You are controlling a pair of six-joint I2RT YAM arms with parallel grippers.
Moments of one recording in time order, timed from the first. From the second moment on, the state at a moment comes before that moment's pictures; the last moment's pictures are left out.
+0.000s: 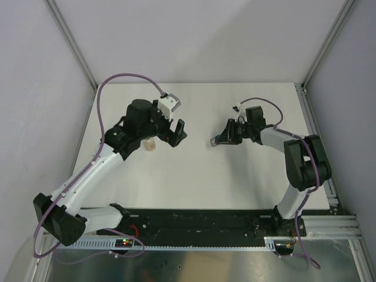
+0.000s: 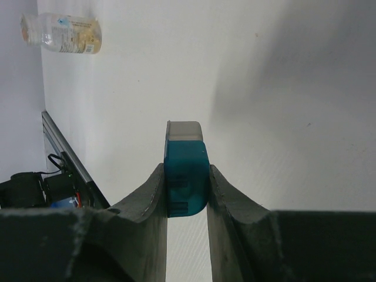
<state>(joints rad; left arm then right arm) -0.55 1.19 1.19 -0.47 0.24 0.09 0.26 1.76 1.01 -0.04 -0.70 0.44</state>
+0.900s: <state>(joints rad) -0.55 1.19 1.17 -0.45 0.24 0.09 0.23 1.87 1.01 -0.05 -0.70 0.44</state>
